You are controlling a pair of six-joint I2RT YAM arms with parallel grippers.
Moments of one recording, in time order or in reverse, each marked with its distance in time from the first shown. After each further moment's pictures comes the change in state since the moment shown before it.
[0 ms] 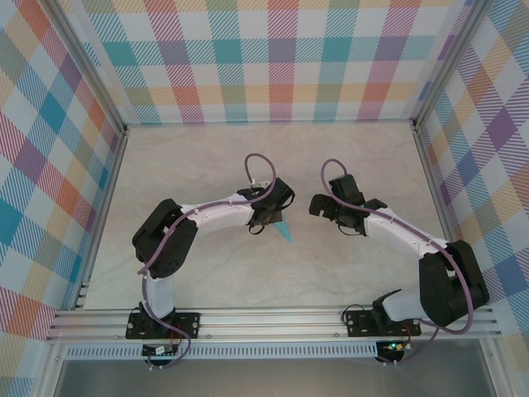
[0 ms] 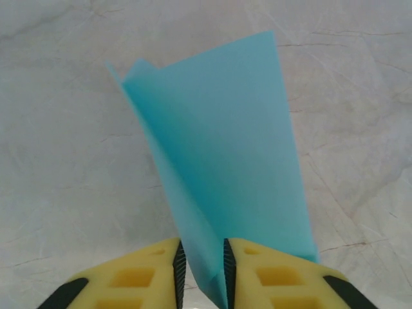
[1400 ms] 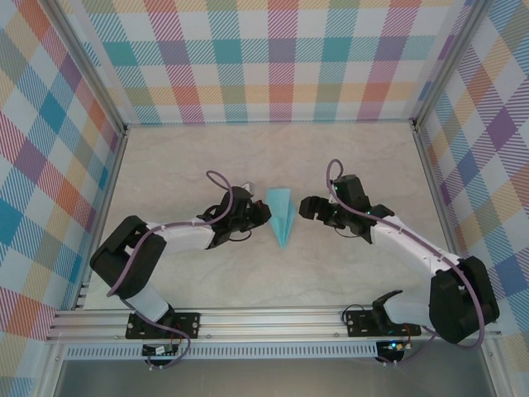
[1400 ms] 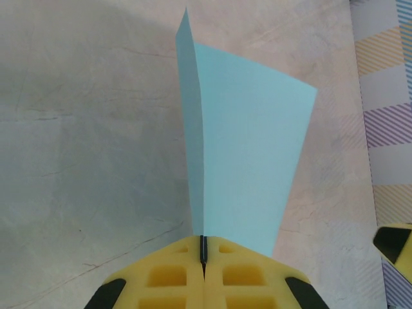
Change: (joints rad) left arm 0.156 -0.274 -0.556 0.807 0.478 -0.063; right arm 0.037 -0.106 -0.037 0.069 -0.338 0.002
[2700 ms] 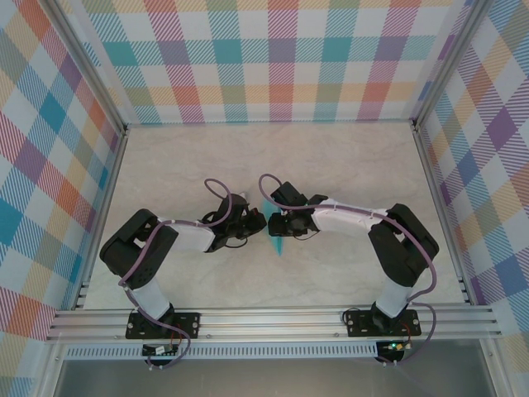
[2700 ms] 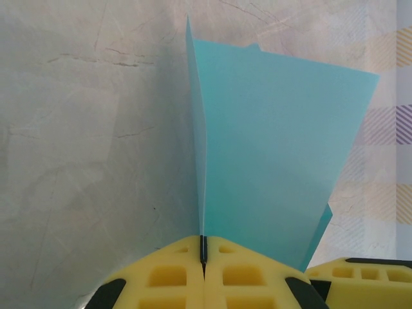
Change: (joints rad) left arm 0.040 0.074 -0.073 0.085 0.054 -0.039; right arm 0.314 0.475 0.305 -0.129 0.182 0.006
